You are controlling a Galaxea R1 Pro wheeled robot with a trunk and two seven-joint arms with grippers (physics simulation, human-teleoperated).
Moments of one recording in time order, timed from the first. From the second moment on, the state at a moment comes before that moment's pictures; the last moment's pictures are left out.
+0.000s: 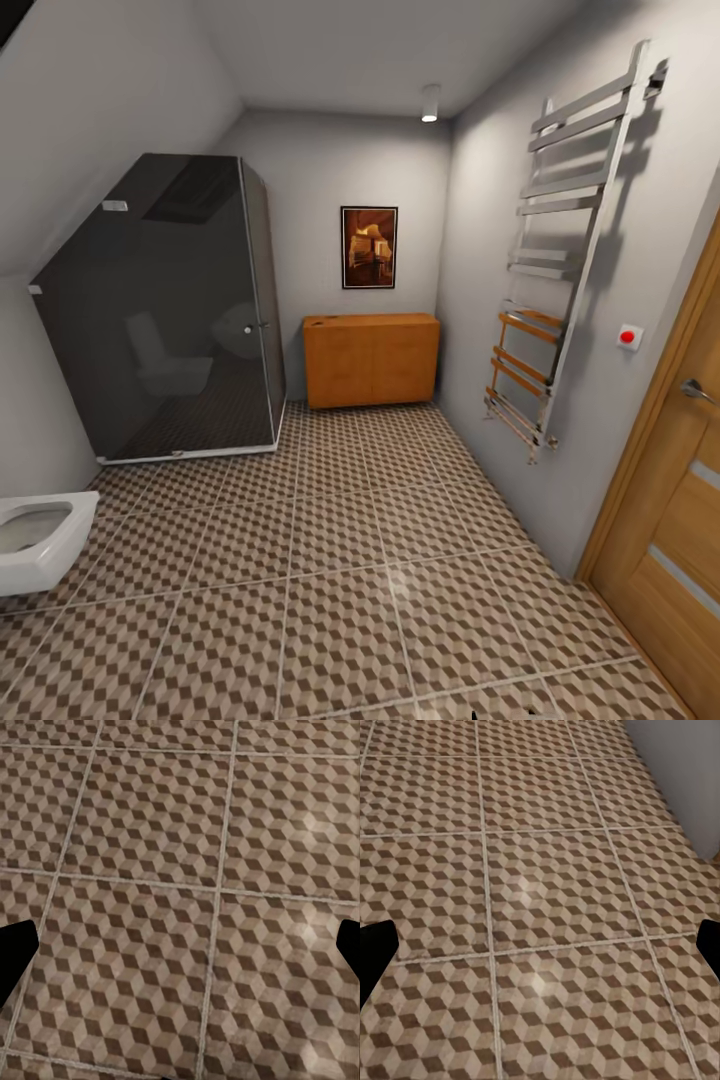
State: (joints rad) left arm -0.36 -0.10 -0.20 0.07 0.31 -0.52 0.29; right arm -0.36 -0.01 -0.36 0.07 0.48 -0.73 -0.16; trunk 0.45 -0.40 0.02
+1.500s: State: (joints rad) left arm -0.36 -0.09 -0.20 0.07 0.31 -0.52 0.29; right arm -0.36 -0.01 -0.36 0.07 0.48 -0.73 -0.16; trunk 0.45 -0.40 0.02
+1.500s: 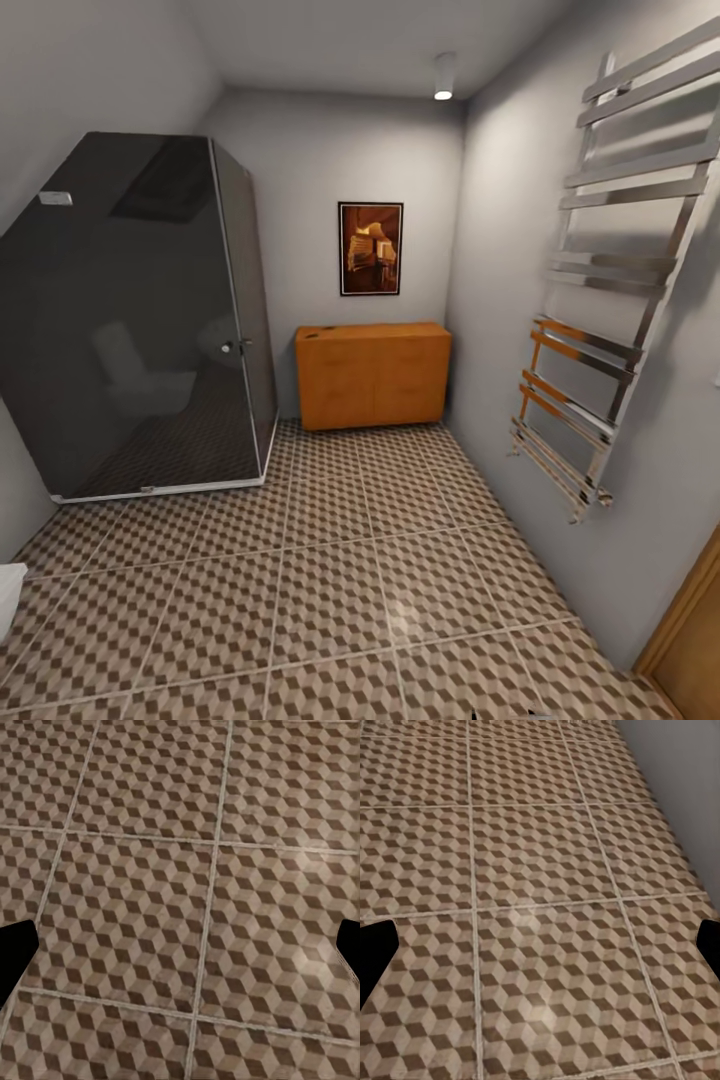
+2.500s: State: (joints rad) left arm -0.36 -0.09 -0.20 0.07 0.31 -0.52 0.29; right arm -0.36 -0.01 -0.36 0.07 0.48 -0.73 -0.16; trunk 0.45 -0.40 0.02
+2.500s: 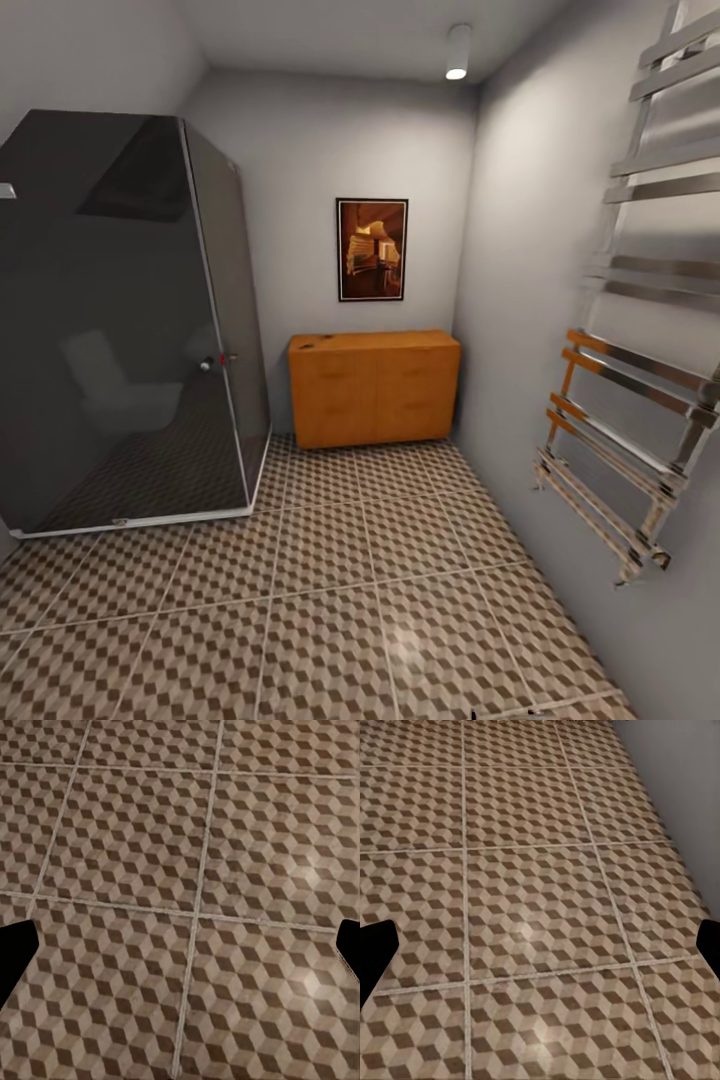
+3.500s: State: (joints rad) left arm -0.36 -0.09 -0.20 0.07 0.31 -0.52 0.29; right arm -0.36 -0.01 -0.36 0.07 0.48 -0.73 -0.15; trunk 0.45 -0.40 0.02
